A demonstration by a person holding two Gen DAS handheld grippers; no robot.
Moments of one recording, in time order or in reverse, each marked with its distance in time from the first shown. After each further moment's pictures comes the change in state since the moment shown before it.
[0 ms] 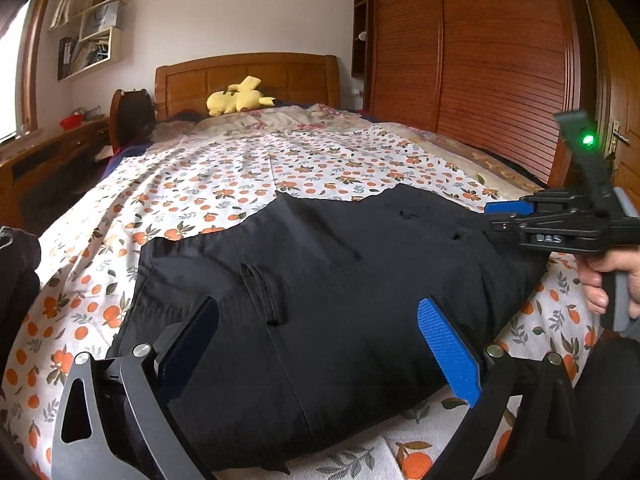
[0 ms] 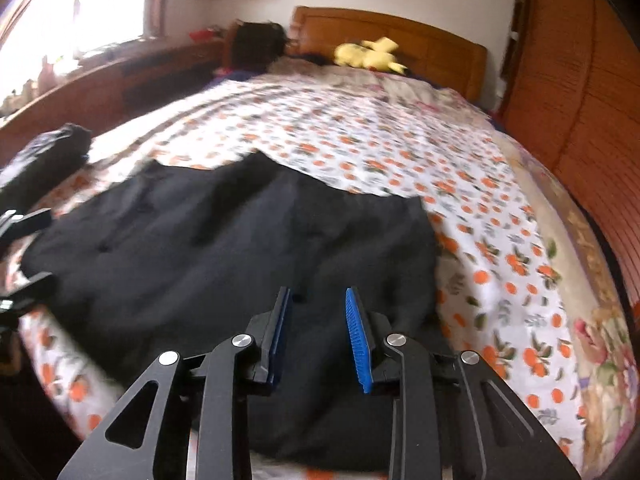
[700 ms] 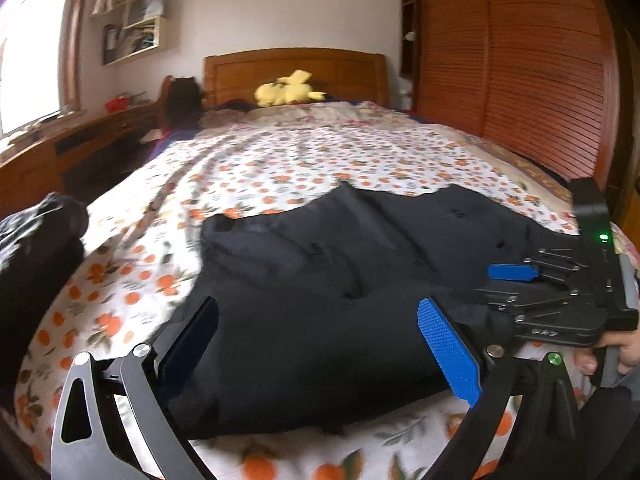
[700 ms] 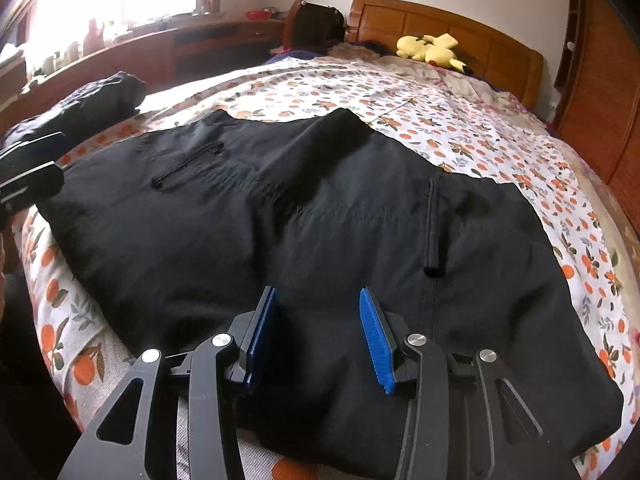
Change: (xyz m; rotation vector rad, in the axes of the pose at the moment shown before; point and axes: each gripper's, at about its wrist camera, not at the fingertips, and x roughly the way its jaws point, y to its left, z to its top) left arm -0.026 0.035 -0.016 -0.088 0.018 0.172; right arm 0.042 0.060 -0.035 -0.104 0.037 0.130
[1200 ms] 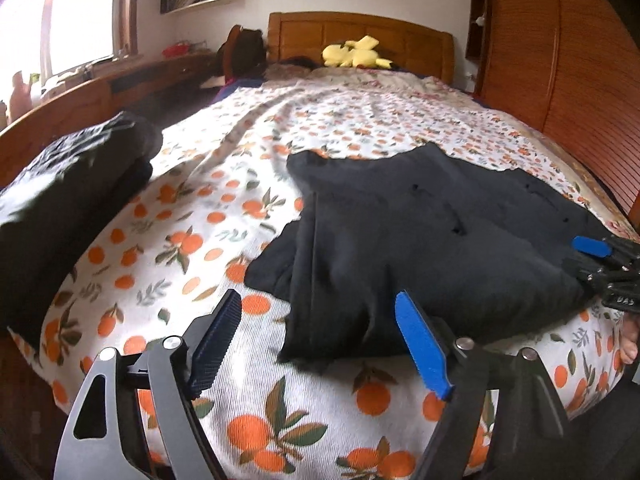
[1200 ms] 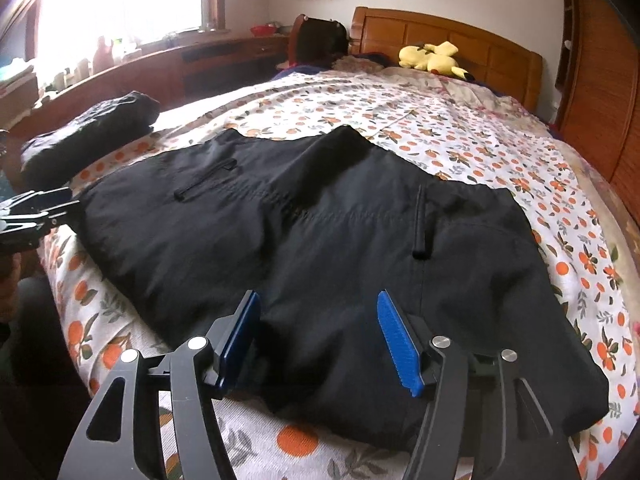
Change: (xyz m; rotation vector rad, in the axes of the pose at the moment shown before) left arm -0.012 0.066 -0.035 -0.146 0.145 0.144; right arm -0.029 -0.008 -0.006 0.021 -0.051 0.050
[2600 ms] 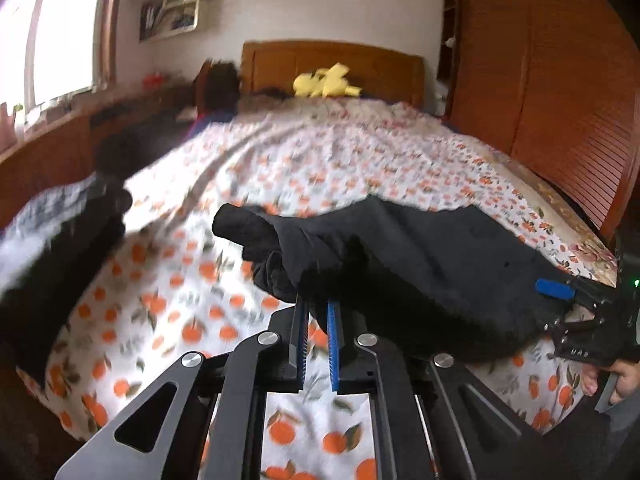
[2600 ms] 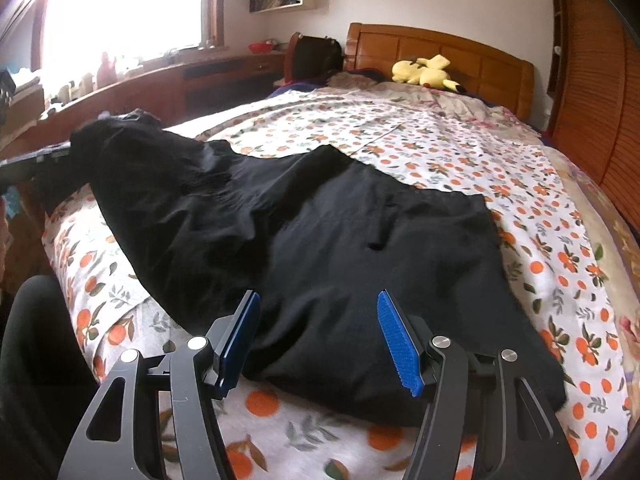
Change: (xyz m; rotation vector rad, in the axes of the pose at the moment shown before) left arm -0.059 -0.072 0.058 0.053 -0.120 -0.080; right arm -0.035 -0.030 -0.015 0.018 -0.066 0.001
